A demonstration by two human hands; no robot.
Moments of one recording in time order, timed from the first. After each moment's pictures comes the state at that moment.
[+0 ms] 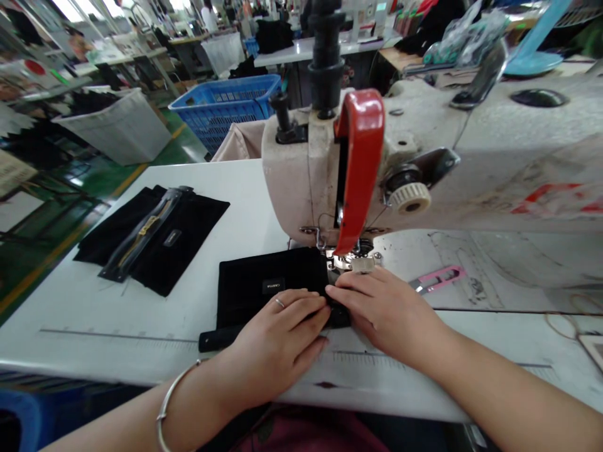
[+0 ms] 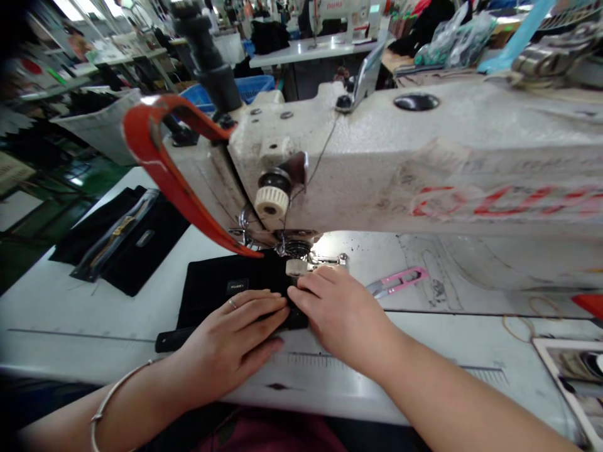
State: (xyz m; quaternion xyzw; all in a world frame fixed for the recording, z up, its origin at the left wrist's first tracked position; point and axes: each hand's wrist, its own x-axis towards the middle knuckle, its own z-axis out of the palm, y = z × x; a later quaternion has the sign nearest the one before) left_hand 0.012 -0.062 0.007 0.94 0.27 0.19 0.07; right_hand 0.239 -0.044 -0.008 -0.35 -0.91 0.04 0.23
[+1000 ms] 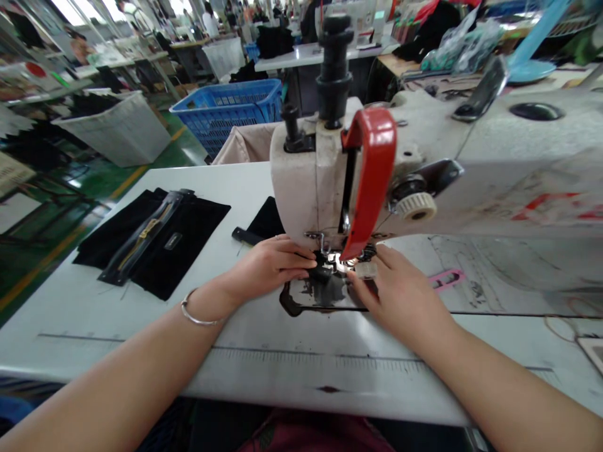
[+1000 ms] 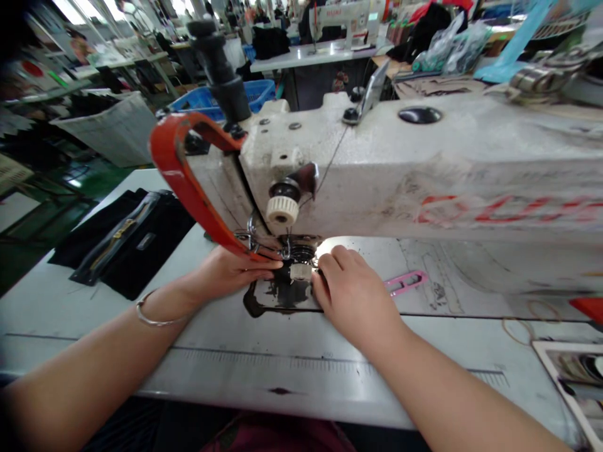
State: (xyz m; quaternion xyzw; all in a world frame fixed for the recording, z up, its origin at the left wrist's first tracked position) left_hand -0.016 0.051 -0.008 0.93 0.22 0.25 0.17; right_hand 0.240 -0.032 -0.003 -0.53 -0.82 -0.01 0.21
